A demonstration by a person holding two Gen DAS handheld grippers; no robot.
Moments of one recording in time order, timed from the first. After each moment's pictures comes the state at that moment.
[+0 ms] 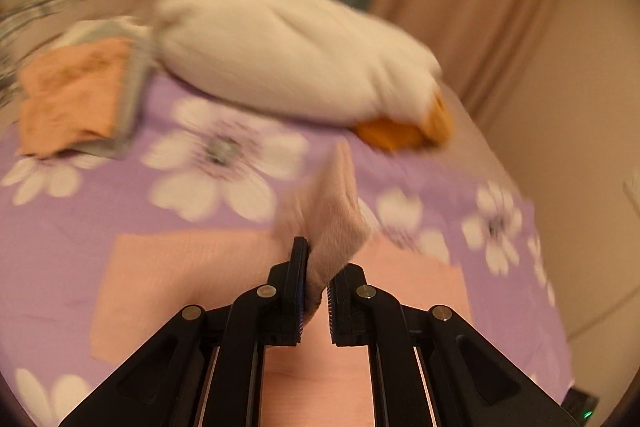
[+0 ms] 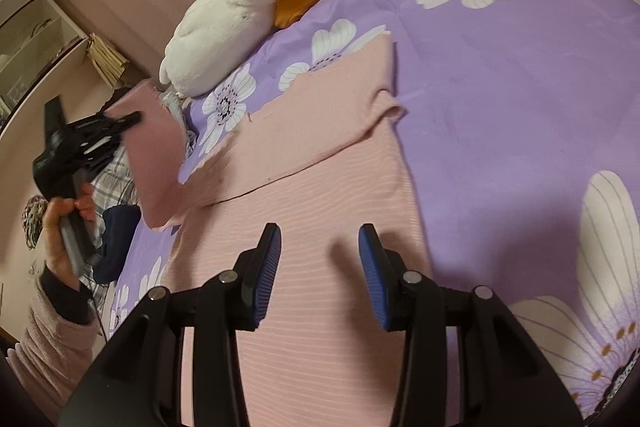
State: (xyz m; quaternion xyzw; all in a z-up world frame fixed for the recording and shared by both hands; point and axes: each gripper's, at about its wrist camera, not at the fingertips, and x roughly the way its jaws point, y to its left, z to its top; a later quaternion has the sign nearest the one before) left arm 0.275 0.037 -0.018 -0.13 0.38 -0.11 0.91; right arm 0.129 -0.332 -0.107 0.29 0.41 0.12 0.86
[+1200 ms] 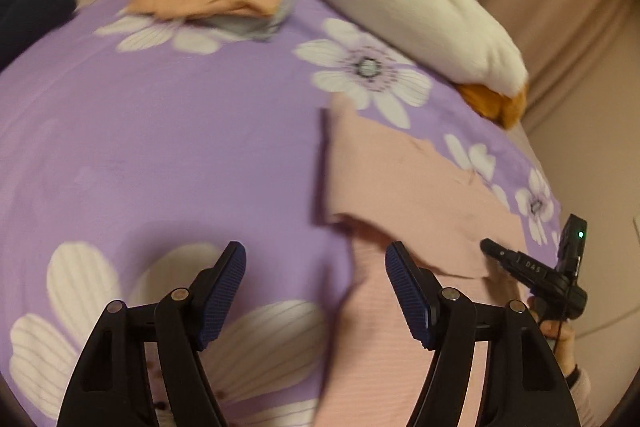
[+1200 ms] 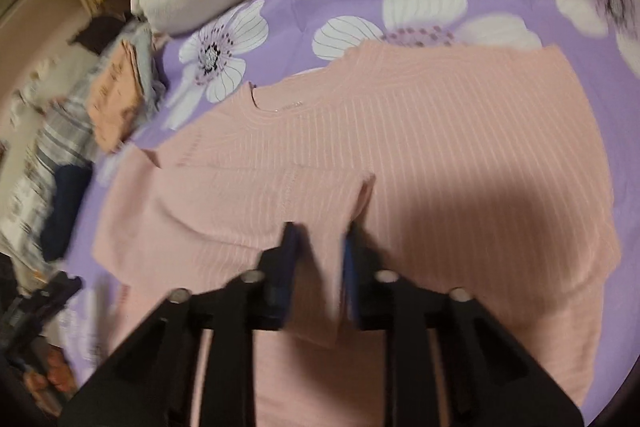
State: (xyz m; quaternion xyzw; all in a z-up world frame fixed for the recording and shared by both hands) left arm 0.164 0.187 -0.093 -0.24 0.43 -0.03 0.87; right arm 0.303 -0.196 -0.128 0.13 0.48 0.13 0.86
